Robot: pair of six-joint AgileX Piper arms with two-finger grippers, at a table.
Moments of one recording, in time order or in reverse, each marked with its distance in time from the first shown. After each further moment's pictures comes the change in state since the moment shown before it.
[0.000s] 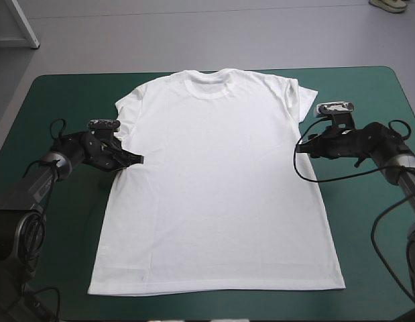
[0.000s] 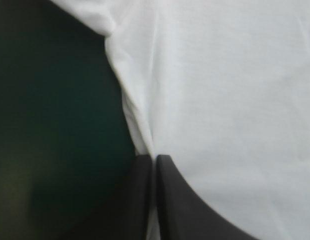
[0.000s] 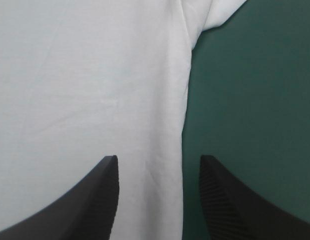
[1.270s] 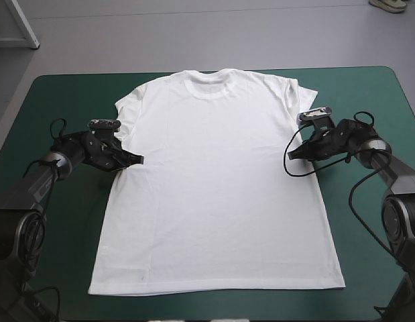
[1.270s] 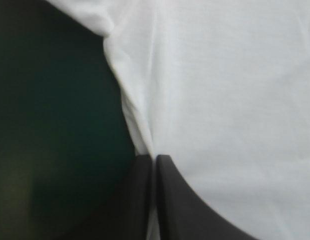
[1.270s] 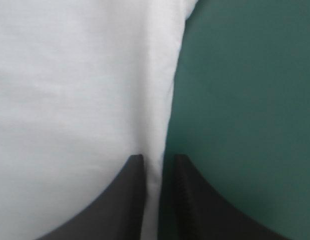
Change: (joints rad) left arm 0.000 0.002 -0.004 0.009 0.006 0.004; right arm 0.067 0.229 -0.114 -0.262 -0.003 0.105
